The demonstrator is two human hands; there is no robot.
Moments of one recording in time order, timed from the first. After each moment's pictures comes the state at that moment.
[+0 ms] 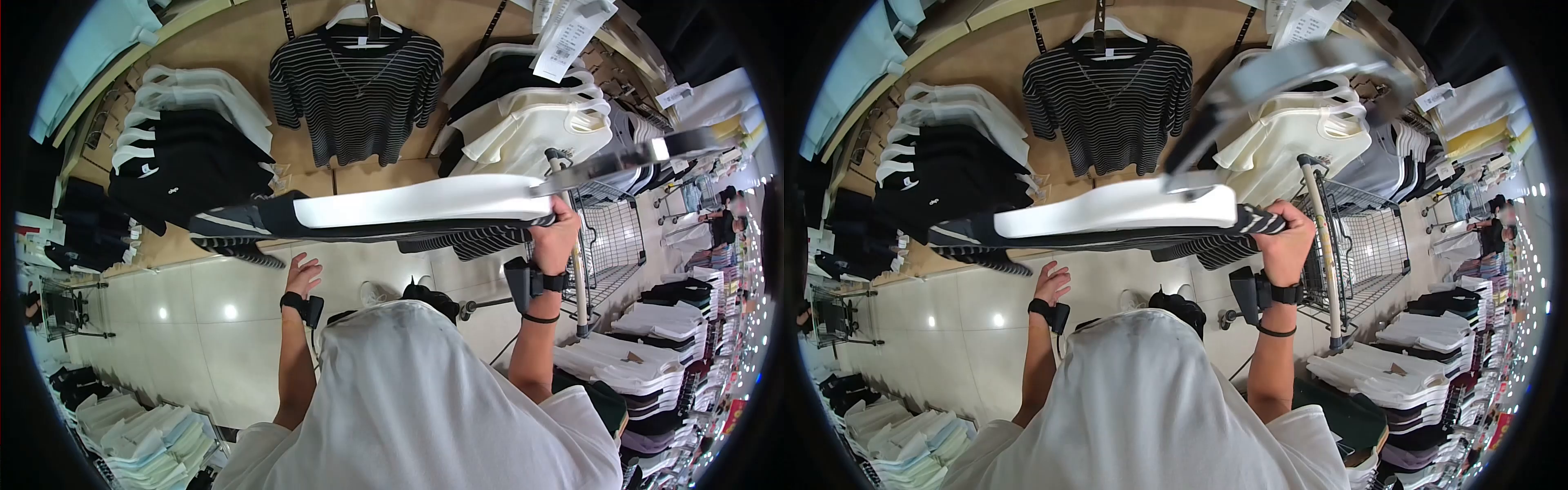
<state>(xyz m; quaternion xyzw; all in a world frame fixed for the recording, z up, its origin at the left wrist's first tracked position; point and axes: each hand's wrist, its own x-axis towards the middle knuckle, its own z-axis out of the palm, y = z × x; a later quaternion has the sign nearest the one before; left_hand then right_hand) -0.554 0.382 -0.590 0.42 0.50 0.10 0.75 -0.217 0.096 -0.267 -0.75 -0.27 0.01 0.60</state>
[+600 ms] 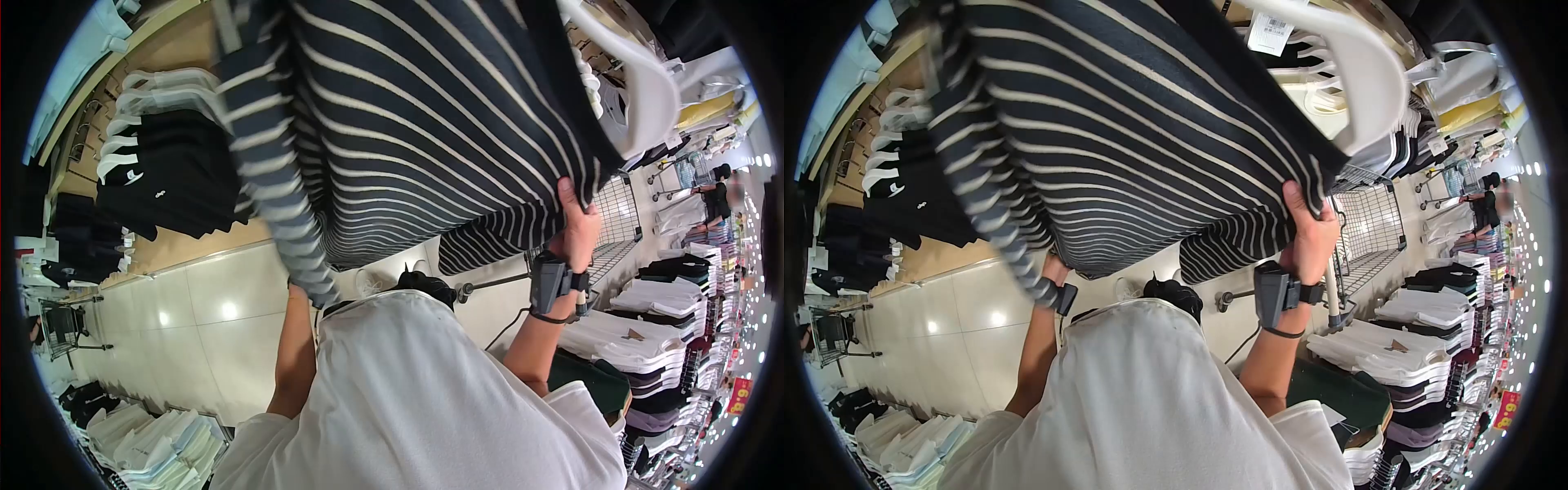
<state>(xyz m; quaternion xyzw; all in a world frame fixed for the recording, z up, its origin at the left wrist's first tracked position) -0.529 0.412 -0.735 0.47 0.34 0.10 0.81 -0.221 0.068 -0.241 -0.64 -0.04 0.06 0.77</state>
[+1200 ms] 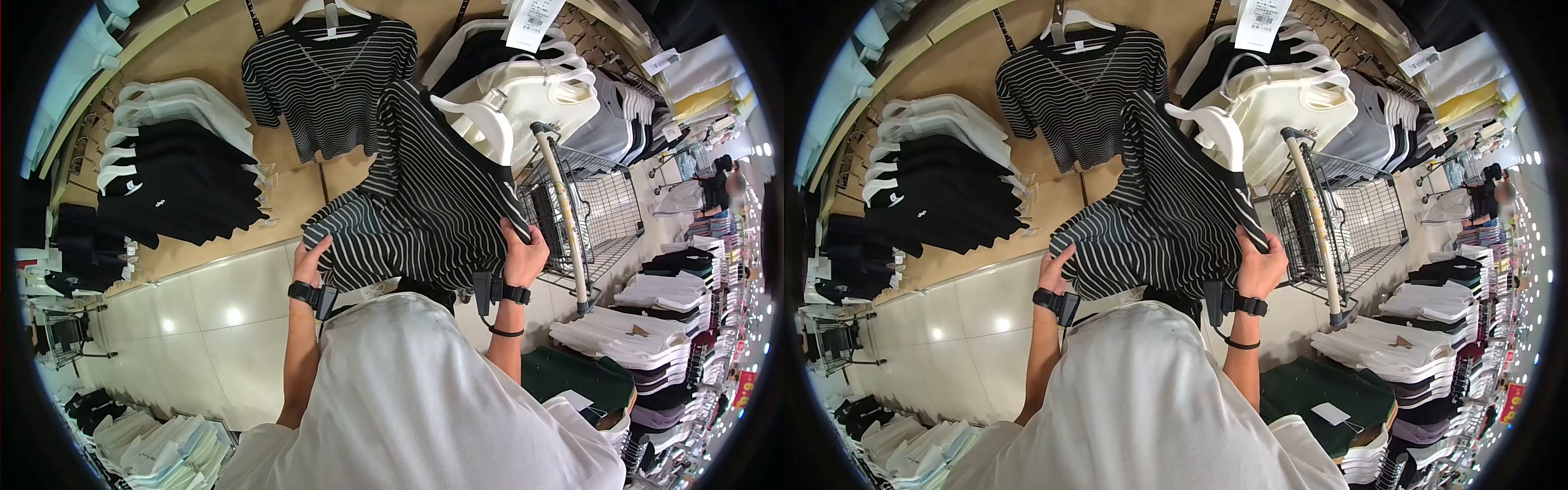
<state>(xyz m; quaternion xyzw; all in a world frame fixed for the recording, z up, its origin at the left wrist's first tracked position) -0.476 0.347 -0.527 0.41 0.37 0.20 0.81 -0.249 0.054 -0.356 -0.86 0.01 -0.09 0.50</state>
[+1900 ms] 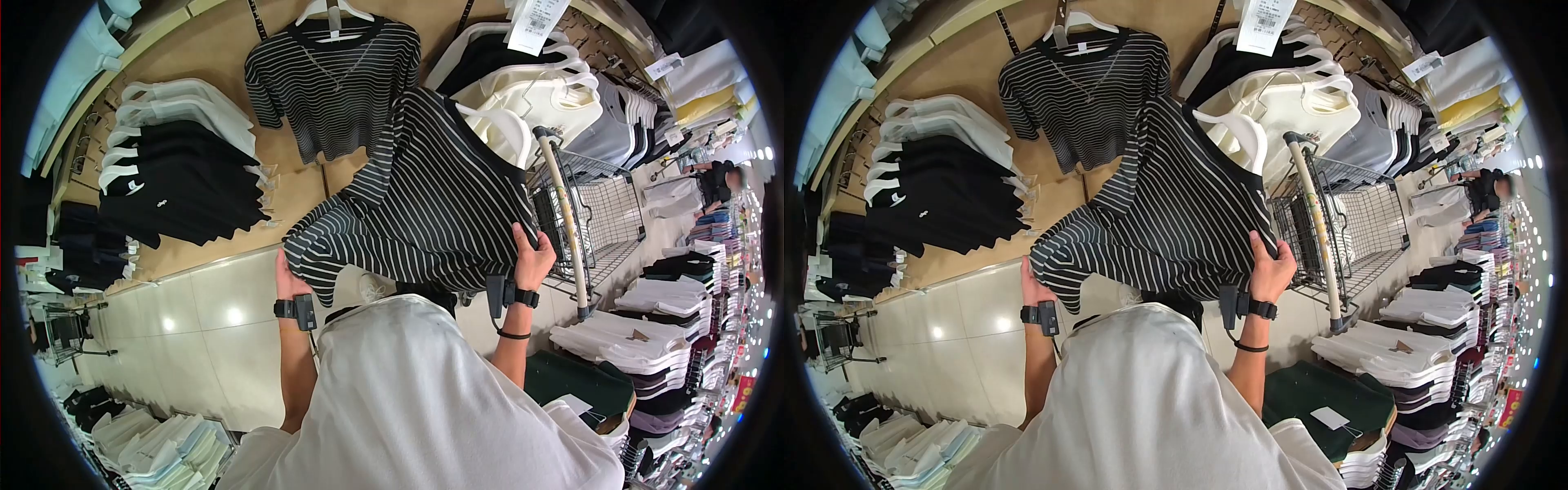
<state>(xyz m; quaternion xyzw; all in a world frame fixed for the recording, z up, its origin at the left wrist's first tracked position) -0.520 0.357 -0.515 0.14 0.27 0.20 0.93 -0.233 0.035 -0.365 -0.83 -0.01 -0.09 0.56</state>
